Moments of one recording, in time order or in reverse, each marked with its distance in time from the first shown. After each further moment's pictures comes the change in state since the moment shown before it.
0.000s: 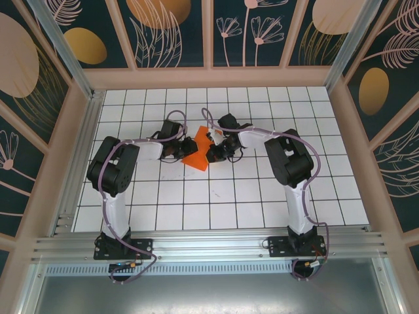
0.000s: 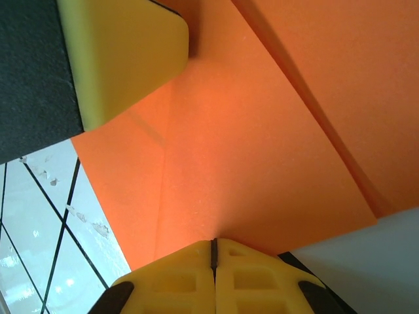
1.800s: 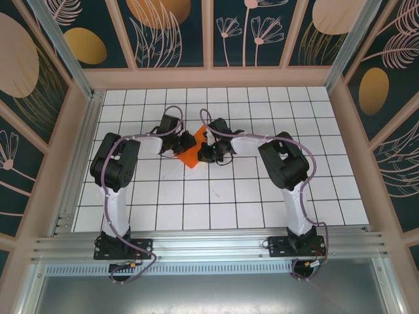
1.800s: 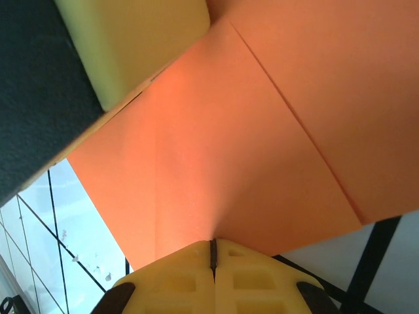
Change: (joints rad) left arm 0.047 0.075 0.100 -0.015 0.013 -0.067; right arm 0.088 0.005 -0.042 0.206 0.107 0.486
